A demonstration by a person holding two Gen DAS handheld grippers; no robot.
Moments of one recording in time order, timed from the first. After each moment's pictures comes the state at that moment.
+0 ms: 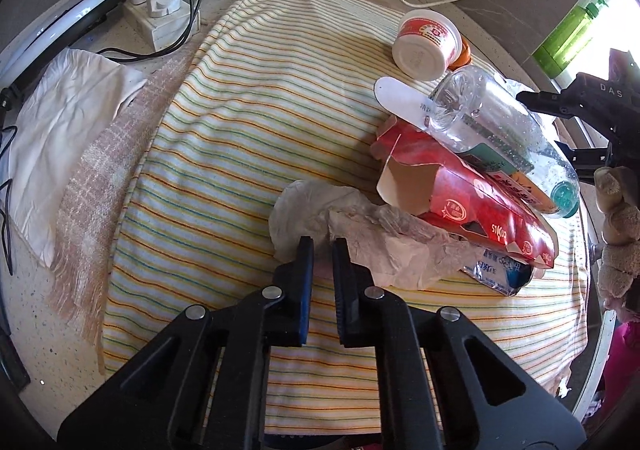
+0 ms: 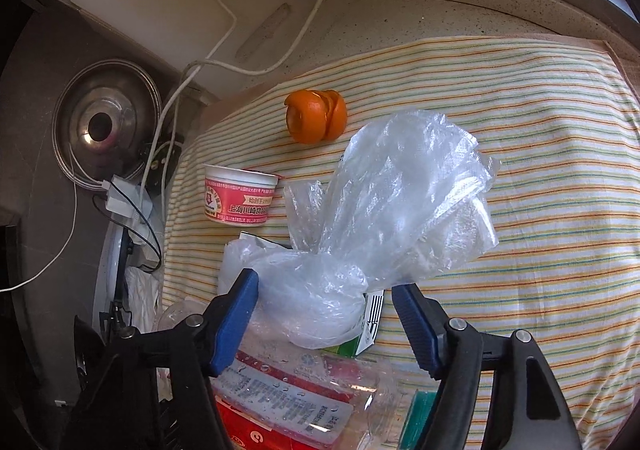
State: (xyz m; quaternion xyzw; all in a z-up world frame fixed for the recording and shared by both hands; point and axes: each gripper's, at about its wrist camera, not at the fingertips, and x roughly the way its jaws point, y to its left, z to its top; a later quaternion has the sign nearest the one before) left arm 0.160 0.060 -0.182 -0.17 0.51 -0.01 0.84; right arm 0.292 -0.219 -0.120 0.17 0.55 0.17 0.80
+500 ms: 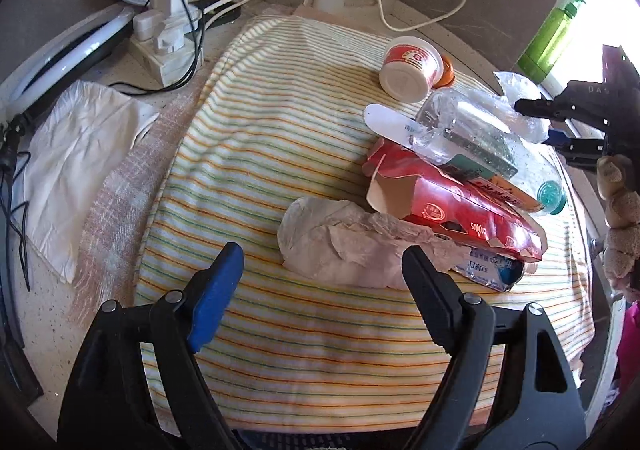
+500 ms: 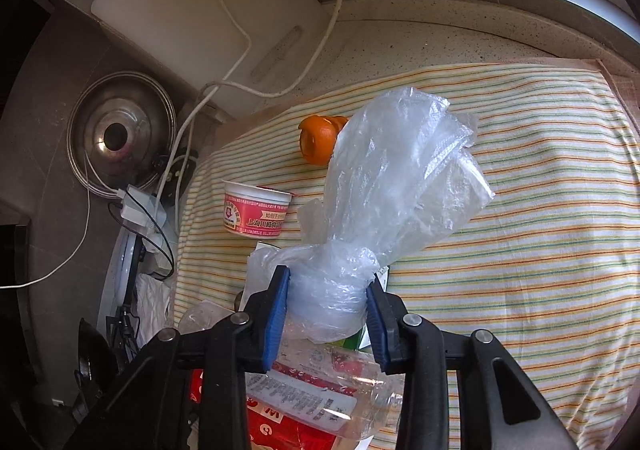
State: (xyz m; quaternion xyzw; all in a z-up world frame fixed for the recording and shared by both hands) left arm 0.144 0.055 -0.165 -0.14 0.47 -0.02 0.87; right arm 0.281 -0.229 -0.097 0.17 0.51 0.17 0.82
